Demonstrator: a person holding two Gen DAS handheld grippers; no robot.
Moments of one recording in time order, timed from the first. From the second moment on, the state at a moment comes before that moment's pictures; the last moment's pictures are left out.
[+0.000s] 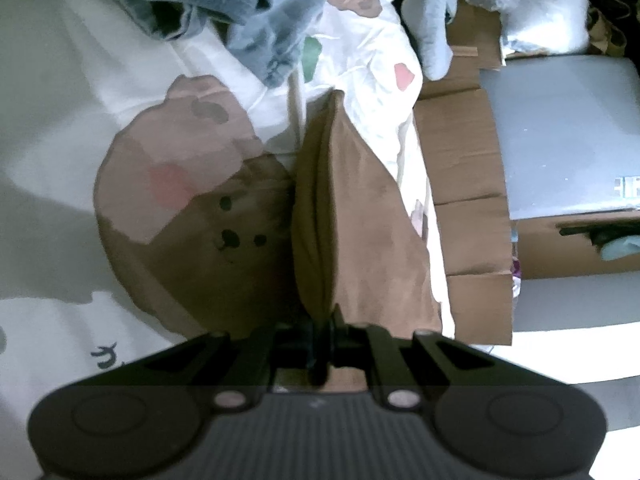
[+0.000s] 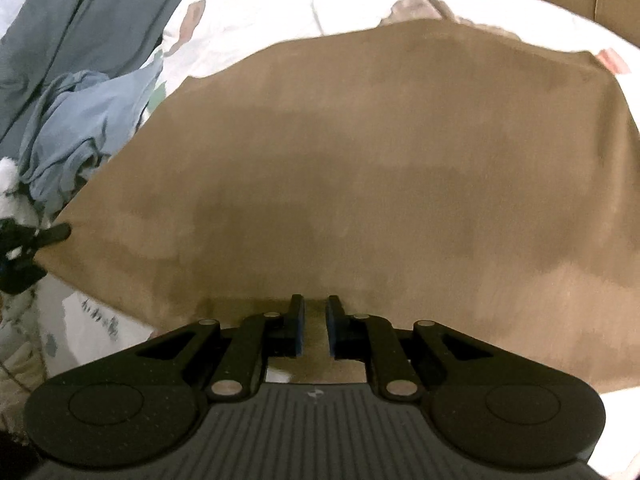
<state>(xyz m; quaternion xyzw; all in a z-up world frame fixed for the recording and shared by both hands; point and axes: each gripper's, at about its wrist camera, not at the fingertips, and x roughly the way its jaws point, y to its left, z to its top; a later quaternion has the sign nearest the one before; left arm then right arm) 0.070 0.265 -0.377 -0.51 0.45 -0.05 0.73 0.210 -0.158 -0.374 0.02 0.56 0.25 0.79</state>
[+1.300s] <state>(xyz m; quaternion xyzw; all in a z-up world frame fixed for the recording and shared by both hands) 0.070 0.273 -0.417 -0.53 0.48 -0.03 0.70 0.398 -0.093 -0.409 -0.02 0.49 0.19 0.85</state>
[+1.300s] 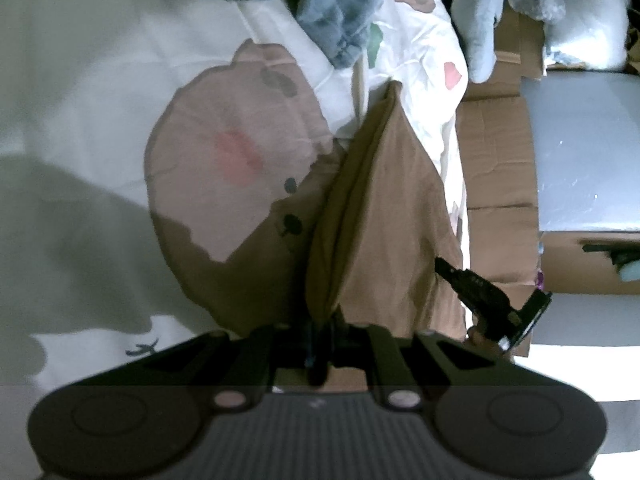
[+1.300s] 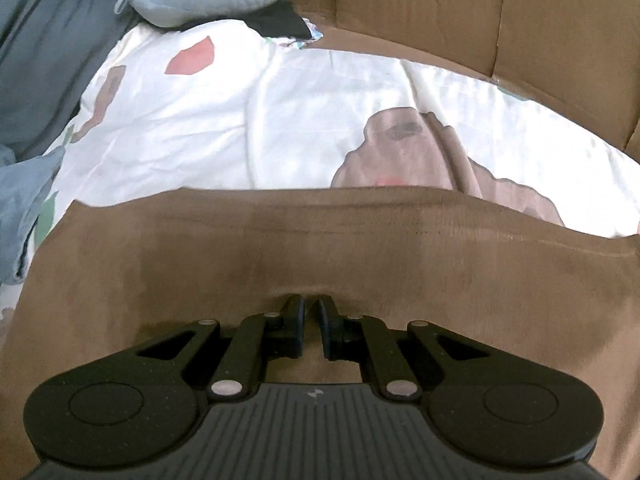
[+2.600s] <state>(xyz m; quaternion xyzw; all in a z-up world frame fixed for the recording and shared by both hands) 0.111 0.230 -0.332 -0.51 0.44 -0.07 0.74 0.329 -0.101 -0.288 0.01 0.45 0.28 0.85</state>
